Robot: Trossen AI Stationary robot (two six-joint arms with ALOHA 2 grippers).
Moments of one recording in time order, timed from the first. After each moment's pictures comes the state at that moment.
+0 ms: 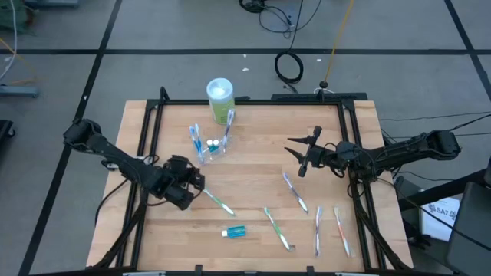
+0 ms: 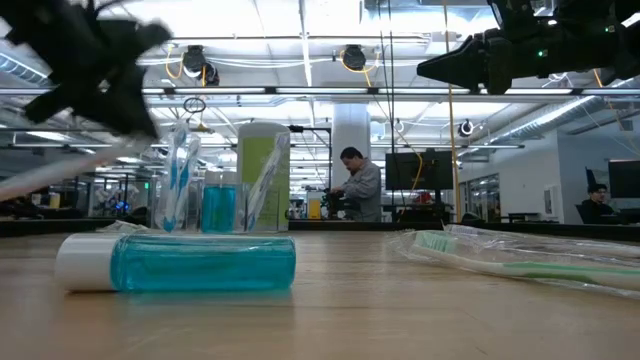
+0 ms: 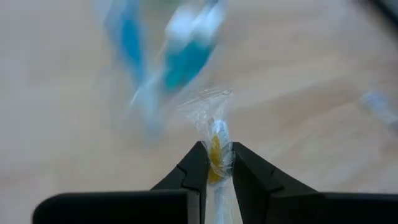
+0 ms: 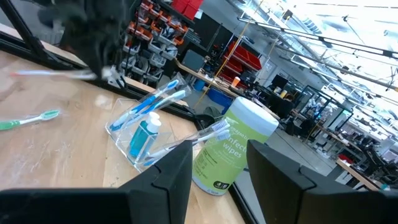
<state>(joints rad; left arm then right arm) -0.50 1.27 0.77 -0.83 -0.80 -1.65 0.05 0.95 0.28 0.74 0.39 -0.54</state>
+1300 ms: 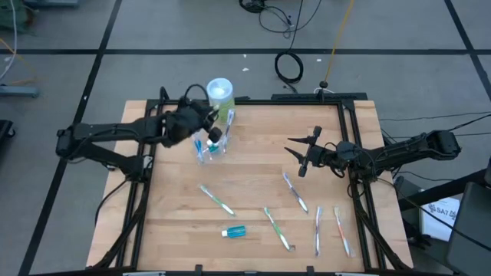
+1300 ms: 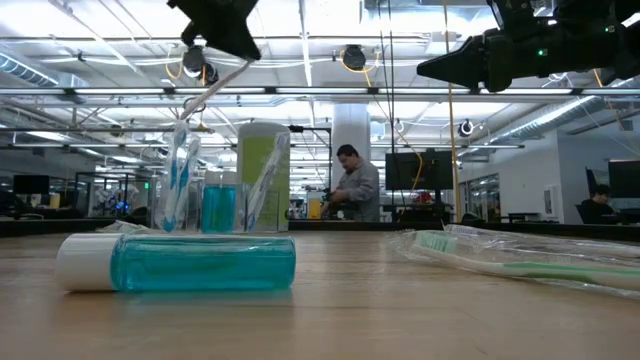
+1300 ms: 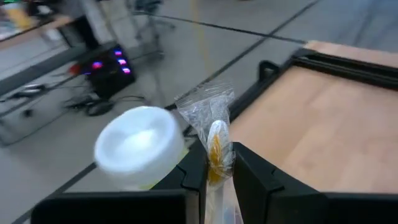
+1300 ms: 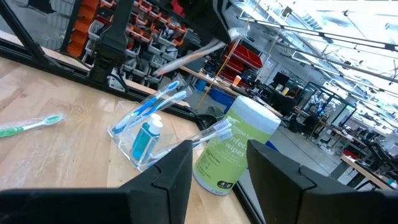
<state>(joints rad) 0.14 1.19 1.09 -0.34 -0.64 -0.11 0.05 0.95 0.28 0.74 0.39 -0.50</state>
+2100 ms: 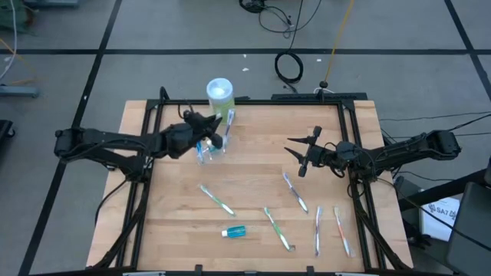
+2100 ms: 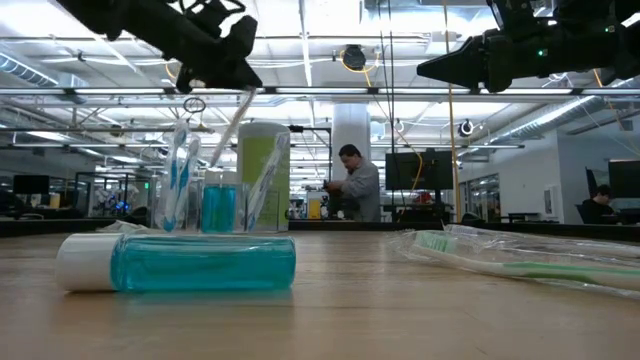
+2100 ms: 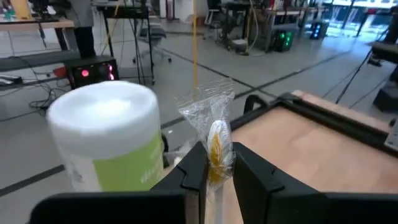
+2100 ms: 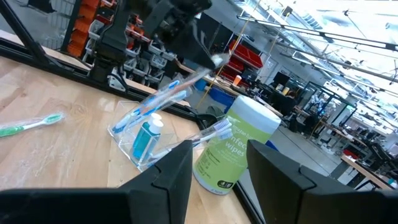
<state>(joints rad) 0.11 1.16 0.67 0.31 -0.68 -0.20 0.05 0.95 0.28 0.74 0.39 -0.50</state>
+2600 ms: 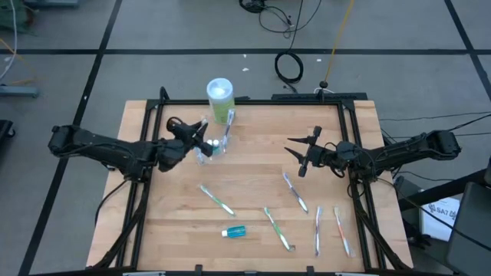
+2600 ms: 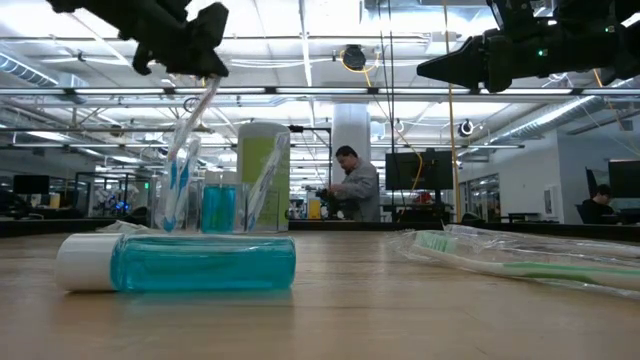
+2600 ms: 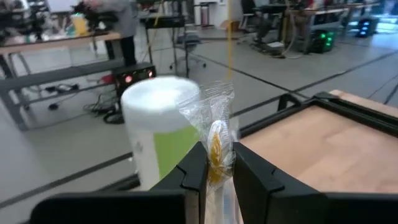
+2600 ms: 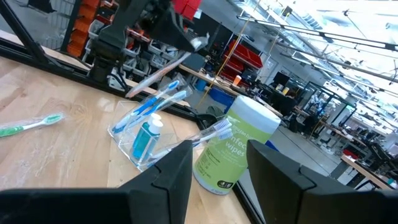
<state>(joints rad) -0.10 1.05 0.64 0.11 -1.04 -0.28 0.05 0.95 0.28 0.74 0.39 -0.50</state>
